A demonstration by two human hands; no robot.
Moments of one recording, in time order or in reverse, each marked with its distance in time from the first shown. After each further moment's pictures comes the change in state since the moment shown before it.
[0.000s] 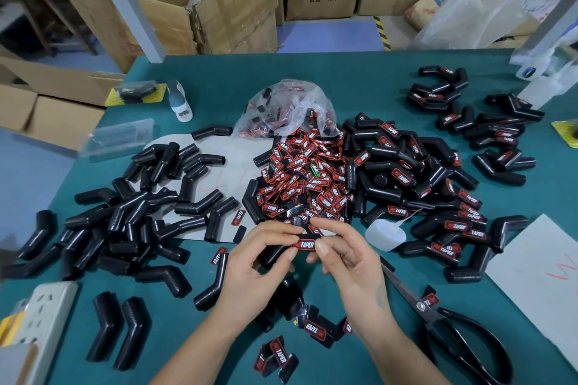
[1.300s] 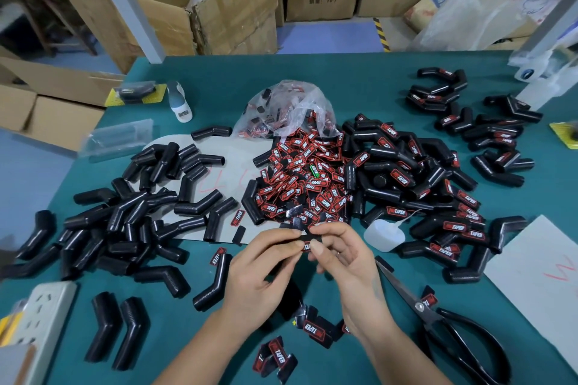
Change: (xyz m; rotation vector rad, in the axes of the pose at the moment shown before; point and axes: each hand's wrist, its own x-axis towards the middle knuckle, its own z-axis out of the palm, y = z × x) left_hand -0.005 -0.010 0.008 0.299 0.058 0.267; right_hand 0.005 0.005 0.003 0.179 0.006 0.066
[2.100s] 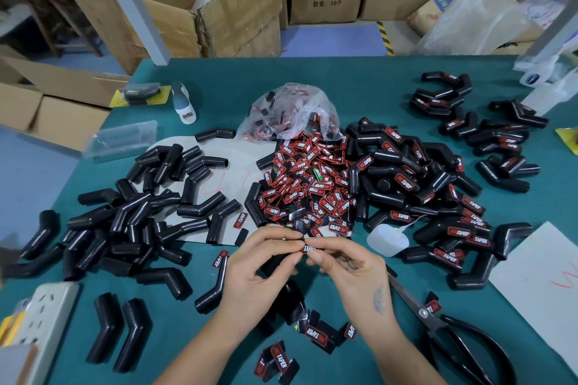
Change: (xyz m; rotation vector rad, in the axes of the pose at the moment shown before) left_hand 0.005 0.004 -0.007 -0.261 -0.023 -0.246; right_hand -0.001 -0.005 -0.001 -0.143 0.037 -0.042
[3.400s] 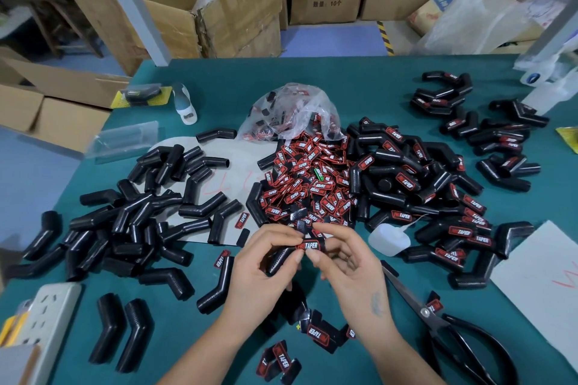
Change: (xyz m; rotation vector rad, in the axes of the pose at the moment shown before) left_hand 0.001 -0.001 0.002 -0.021 0.016 -0.095; right_hand -0.001 0.005 0.005 -0.012 0.012 -0.007
